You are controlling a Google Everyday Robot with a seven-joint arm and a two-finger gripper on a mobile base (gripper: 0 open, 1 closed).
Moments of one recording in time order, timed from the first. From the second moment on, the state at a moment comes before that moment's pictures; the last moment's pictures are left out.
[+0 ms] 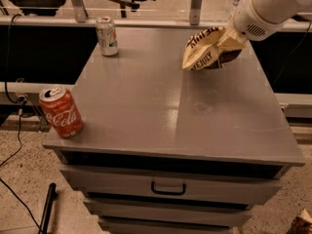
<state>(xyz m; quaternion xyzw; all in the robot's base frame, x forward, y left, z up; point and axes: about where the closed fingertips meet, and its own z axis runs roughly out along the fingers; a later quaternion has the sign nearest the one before) 0.607 -0.176 0.984 -0.56 0.76 -0.12 0.33</state>
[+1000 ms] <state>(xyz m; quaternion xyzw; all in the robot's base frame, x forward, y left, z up) 0.648 -0.134 1.024 -0.50 0.71 -0.15 0.47</state>
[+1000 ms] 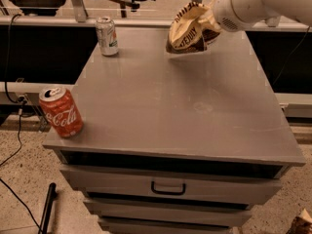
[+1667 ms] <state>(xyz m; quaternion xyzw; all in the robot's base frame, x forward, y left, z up) 0.703 -0.137 1.026 -0.44 0.71 -0.19 0.52</state>
